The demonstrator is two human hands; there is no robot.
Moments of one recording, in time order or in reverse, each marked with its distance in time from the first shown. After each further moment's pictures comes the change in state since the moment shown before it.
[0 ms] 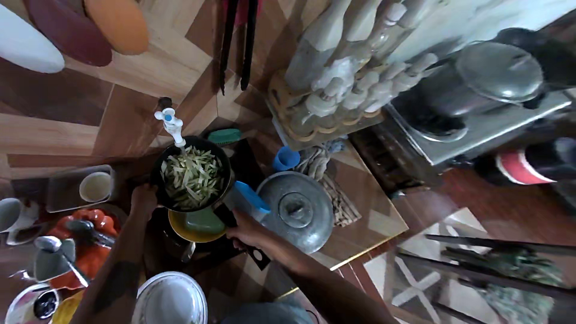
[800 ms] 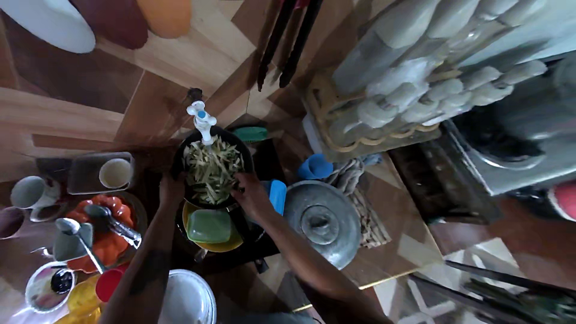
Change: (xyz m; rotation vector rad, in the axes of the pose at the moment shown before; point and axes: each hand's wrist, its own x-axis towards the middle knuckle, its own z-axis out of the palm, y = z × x) left_hand 0.019 0.003 0.019 0.046 0.111 0.012; right_hand 0.062 -0.060 -0.017 -0.410 0.422 -0.289
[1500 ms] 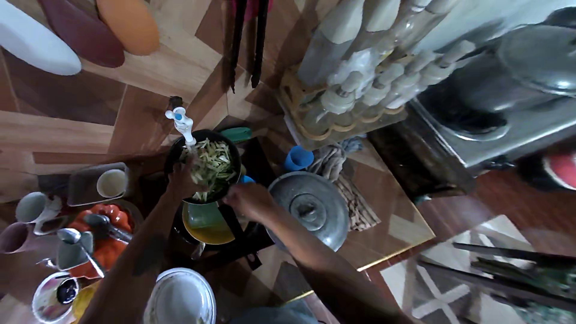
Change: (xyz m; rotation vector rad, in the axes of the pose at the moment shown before) left_hand 0.000 0.036 0.016 0.364 -0.276 0.321; right_hand -0.050 -0.030 -0.048 -0.251 -0.225 -0.027
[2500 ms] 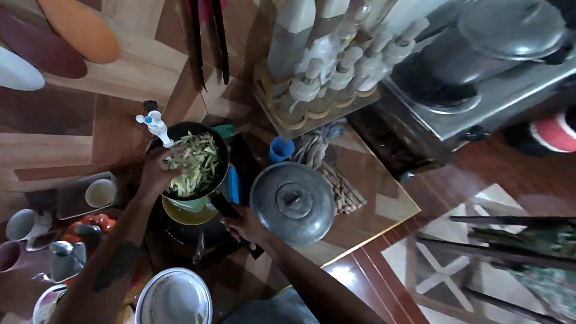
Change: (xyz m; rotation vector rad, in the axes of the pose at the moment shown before) left_hand -0.020 0.020 -0.040 -0.218 0.216 0.371; right_hand -0.018 0.077 0.110 1.114 0.011 -0.144
